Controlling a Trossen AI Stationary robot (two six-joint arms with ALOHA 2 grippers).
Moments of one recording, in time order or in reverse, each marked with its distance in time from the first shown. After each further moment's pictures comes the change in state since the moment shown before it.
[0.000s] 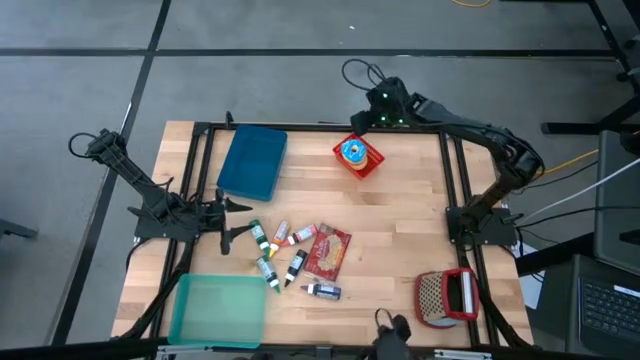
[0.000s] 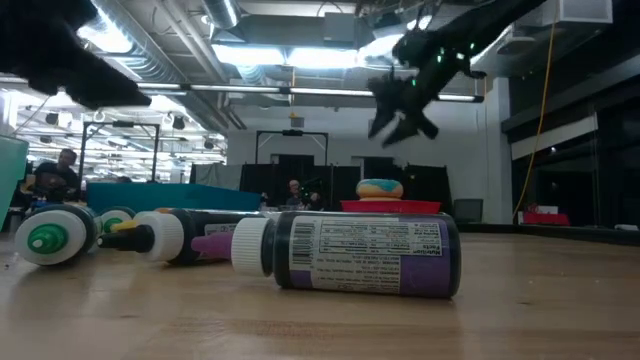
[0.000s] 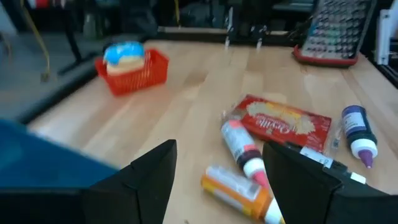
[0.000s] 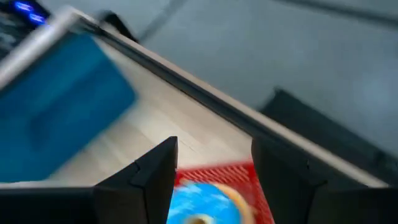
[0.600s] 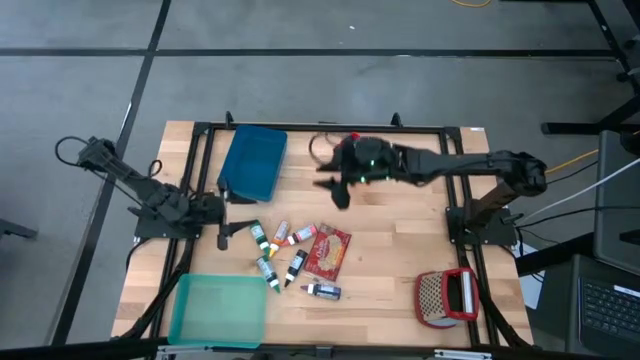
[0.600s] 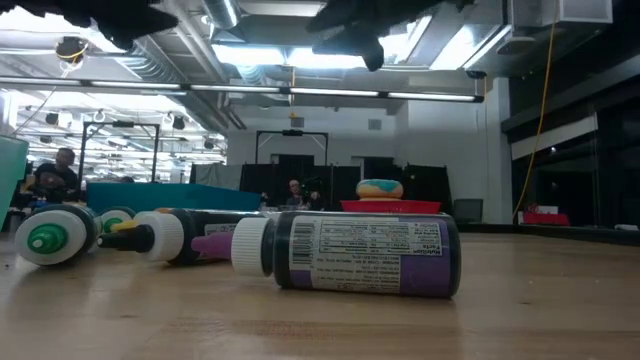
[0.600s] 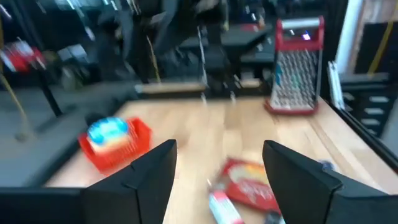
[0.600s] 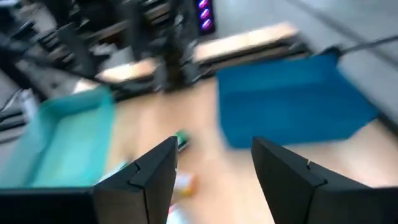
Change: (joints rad) left arm 0.161 0.006 0.171 0.091 0.242 0.271; right arm 0.578 -0.067 0.000 0.194 0.028 -0.111
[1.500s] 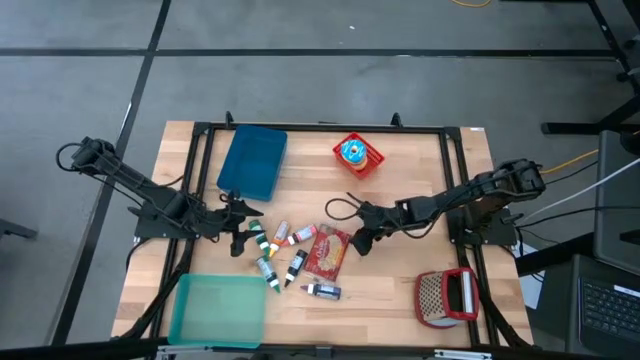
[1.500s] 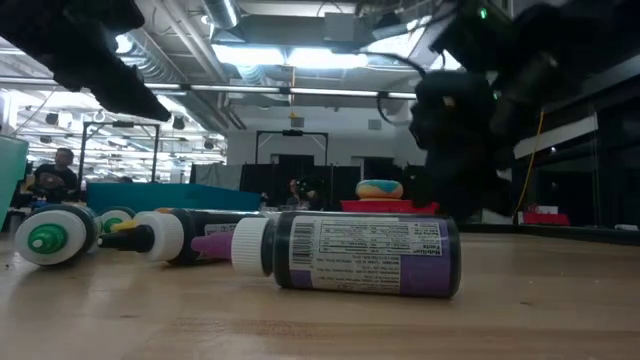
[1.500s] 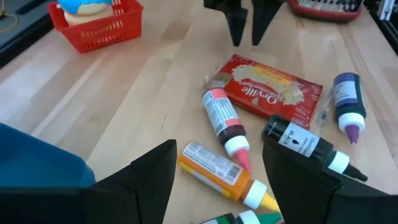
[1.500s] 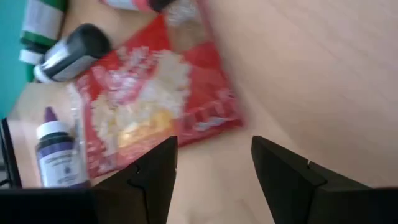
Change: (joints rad) left arm 0.072 0.258 0.010 -0.204 0.105 -0.369; right arm 0.243 0.041 -0.614 0.223 0.019 0.735
